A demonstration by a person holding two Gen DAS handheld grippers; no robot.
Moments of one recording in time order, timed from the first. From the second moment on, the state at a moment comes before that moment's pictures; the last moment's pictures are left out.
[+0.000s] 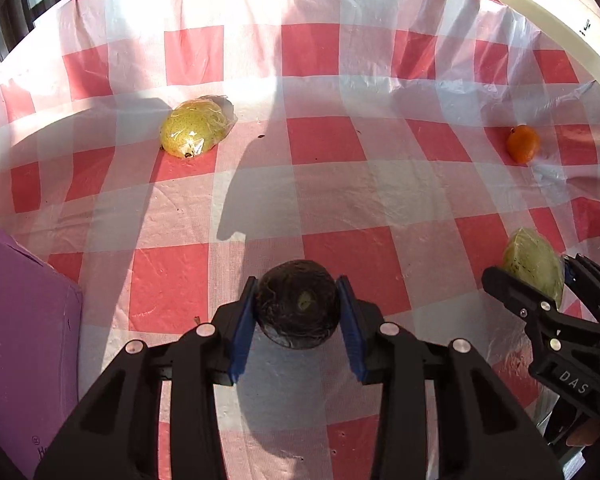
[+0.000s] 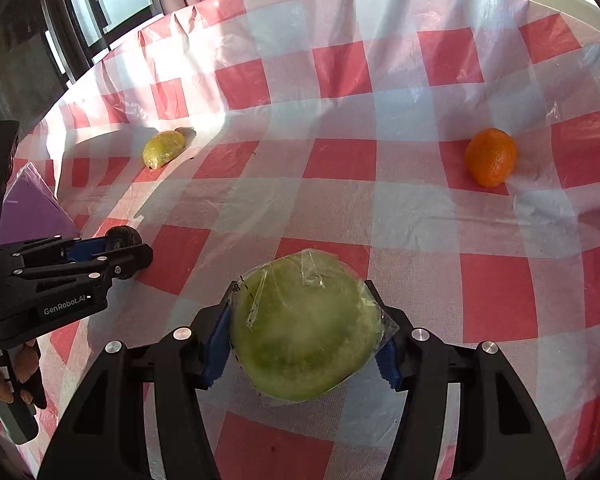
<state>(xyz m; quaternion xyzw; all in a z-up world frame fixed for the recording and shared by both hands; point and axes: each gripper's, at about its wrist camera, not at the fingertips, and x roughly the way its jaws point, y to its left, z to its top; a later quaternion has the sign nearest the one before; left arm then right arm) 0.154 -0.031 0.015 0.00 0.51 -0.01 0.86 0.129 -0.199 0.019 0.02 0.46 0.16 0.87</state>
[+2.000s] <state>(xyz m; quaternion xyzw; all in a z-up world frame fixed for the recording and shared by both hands) -0.031 0.179 0.150 -0.04 0.42 -0.12 0.90 -0.057 0.030 0.134 0.03 0.46 0.17 0.87</state>
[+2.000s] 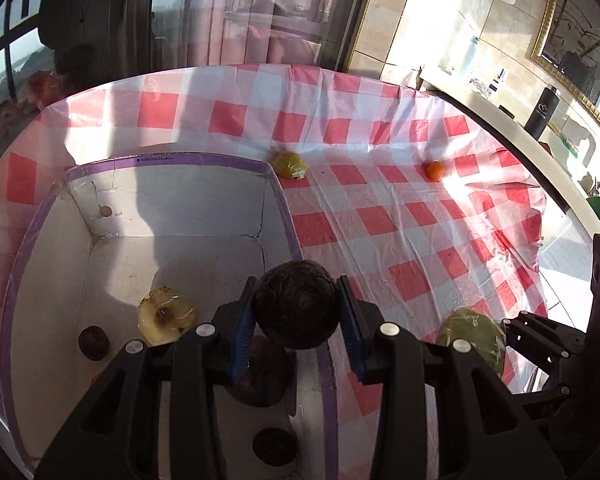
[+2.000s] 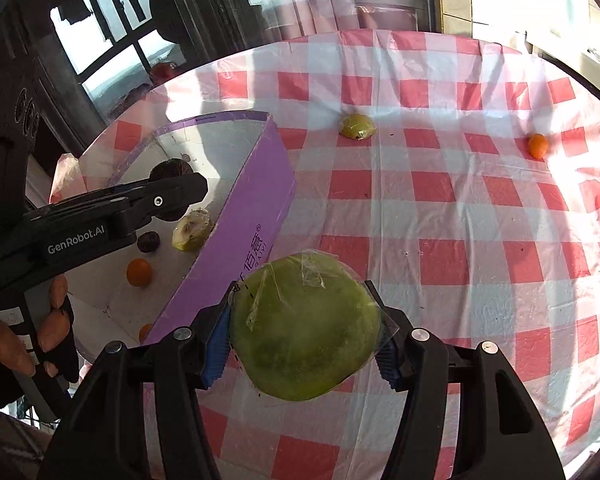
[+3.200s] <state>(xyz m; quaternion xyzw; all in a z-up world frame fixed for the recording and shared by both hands) -0.048 0.317 0.083 -0.04 0.53 0.07 0.84 -0.055 0.205 0.092 -0.18 0.48 0.31 0.80</state>
